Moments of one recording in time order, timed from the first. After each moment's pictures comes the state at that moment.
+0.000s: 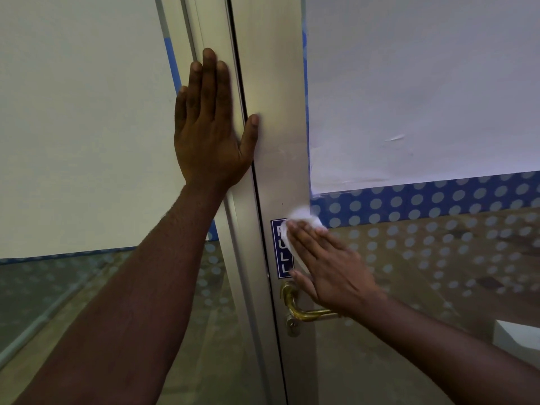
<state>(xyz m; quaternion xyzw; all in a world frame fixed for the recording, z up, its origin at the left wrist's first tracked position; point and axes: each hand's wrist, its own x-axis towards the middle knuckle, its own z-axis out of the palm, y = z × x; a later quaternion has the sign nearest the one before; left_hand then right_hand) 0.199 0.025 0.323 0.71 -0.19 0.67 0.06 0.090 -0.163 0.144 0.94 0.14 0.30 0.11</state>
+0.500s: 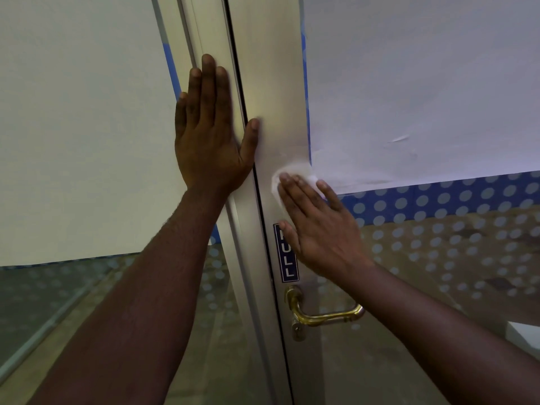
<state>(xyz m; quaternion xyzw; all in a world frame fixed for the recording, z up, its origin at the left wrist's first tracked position) 0.197 0.025 0.323 0.71 -0.19 0.67 0.06 0.109 -0.139 0.206 0.91 0.08 0.40 0.09</state>
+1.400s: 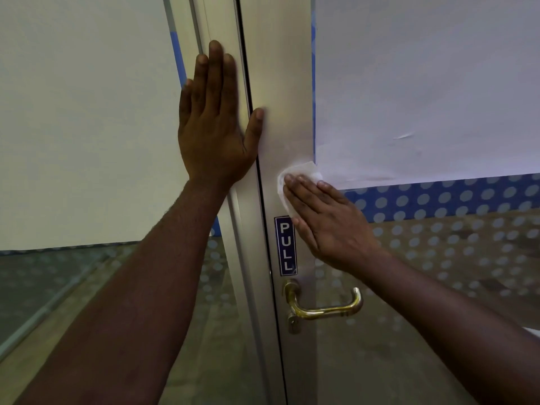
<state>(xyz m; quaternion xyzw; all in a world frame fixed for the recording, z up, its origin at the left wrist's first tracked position) 0.197 0.026 0.322 0.71 -0.19 0.67 0.06 0.107 -0.165 0.208 0.92 0.15 0.34 0.09</state>
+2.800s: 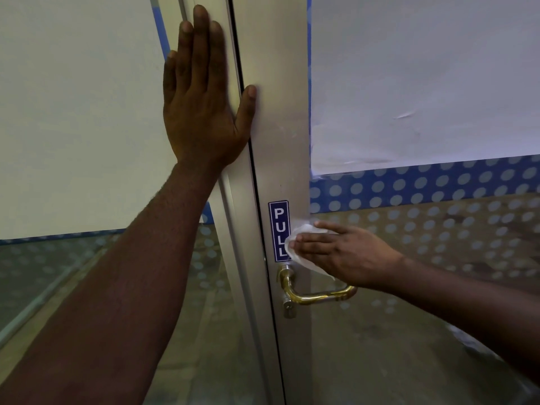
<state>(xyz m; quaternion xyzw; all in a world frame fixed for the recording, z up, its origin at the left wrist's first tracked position) 0.202 0.024 0.322 0.69 -0.20 0.69 0.07 0.094 -0.207 0.152 0.90 0.31 0.16 0.27</state>
